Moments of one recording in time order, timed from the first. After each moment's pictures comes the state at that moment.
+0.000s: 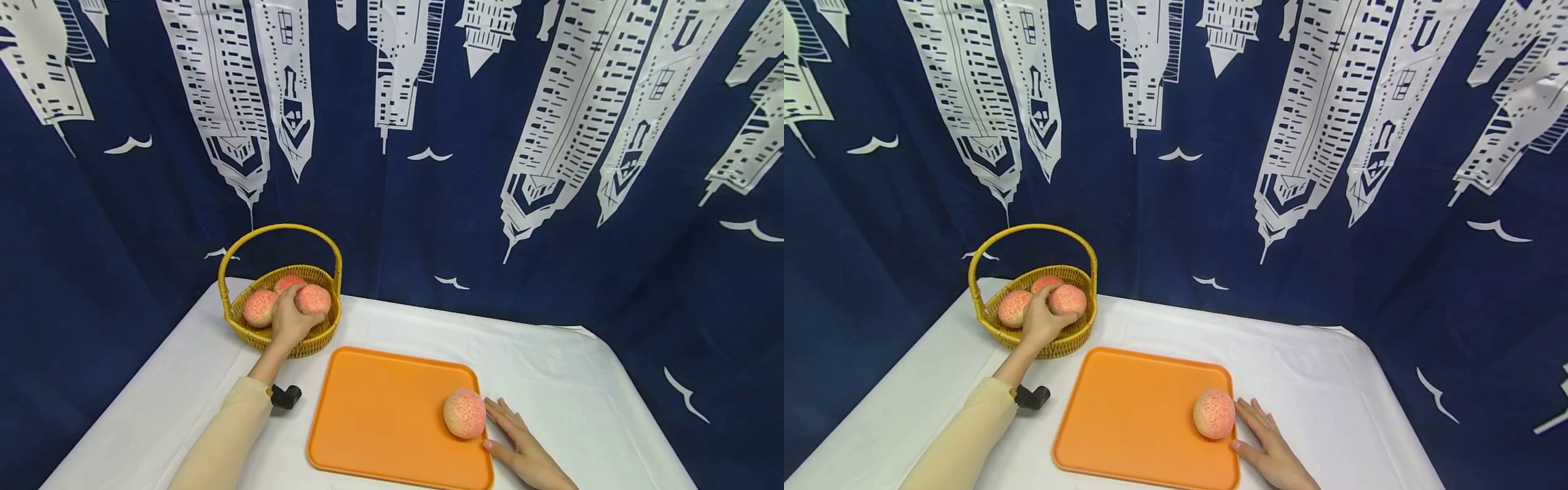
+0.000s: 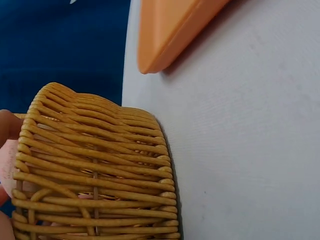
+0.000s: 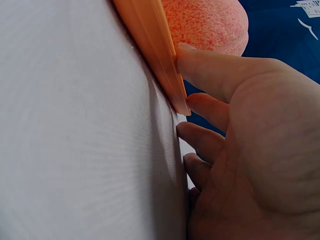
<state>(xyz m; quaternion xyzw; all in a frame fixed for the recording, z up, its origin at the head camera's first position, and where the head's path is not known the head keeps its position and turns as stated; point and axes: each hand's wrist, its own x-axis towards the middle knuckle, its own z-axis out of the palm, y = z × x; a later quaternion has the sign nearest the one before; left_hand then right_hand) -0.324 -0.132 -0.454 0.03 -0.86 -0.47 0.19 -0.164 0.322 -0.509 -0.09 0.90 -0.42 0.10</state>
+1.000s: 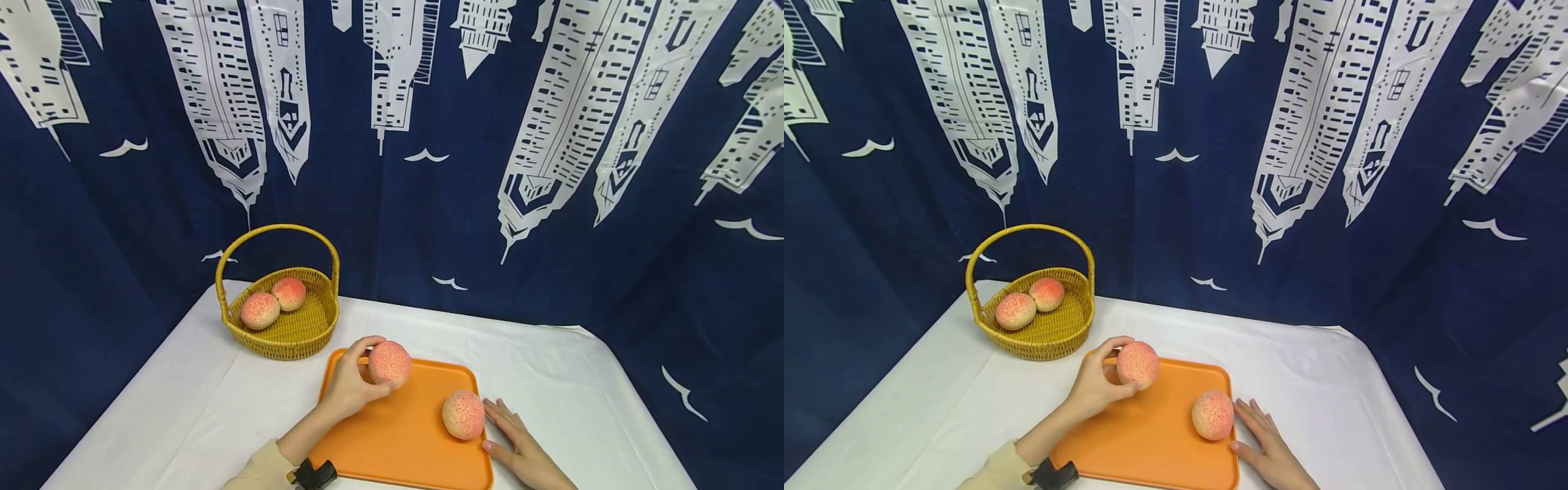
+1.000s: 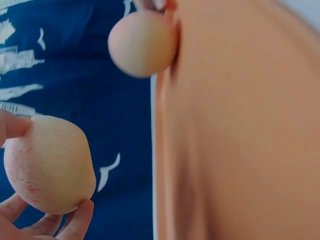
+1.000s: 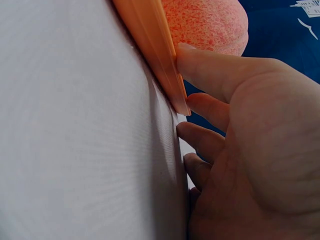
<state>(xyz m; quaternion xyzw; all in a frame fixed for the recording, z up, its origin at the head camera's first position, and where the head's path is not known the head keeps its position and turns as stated) -0.218 -0.021 -0.454 -0.17 -0.78 -0.59 0.11 -0.167 0.323 -0.505 -0.09 0.91 -0.38 0.12</state>
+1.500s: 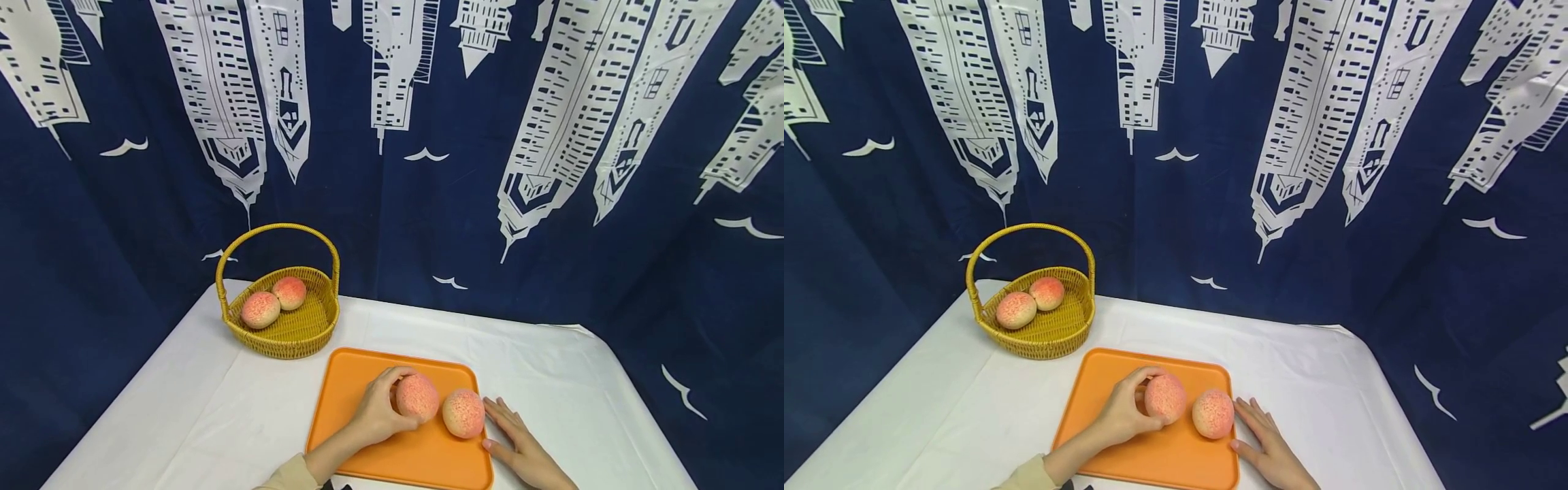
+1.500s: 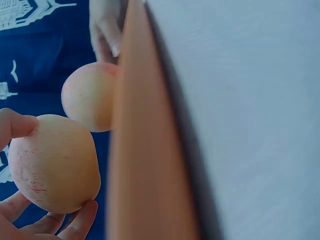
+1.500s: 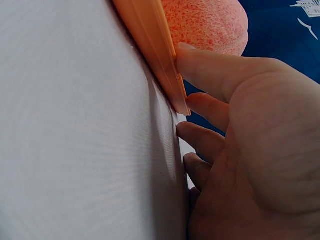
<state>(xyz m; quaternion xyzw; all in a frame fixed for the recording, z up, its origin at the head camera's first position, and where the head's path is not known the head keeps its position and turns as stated) -0.203 0.020 -0.485 -0.22 -0.80 -0.55 0.03 -0.168 0.322 -0.505 -0.08 0.91 -0.38 0.12</state>
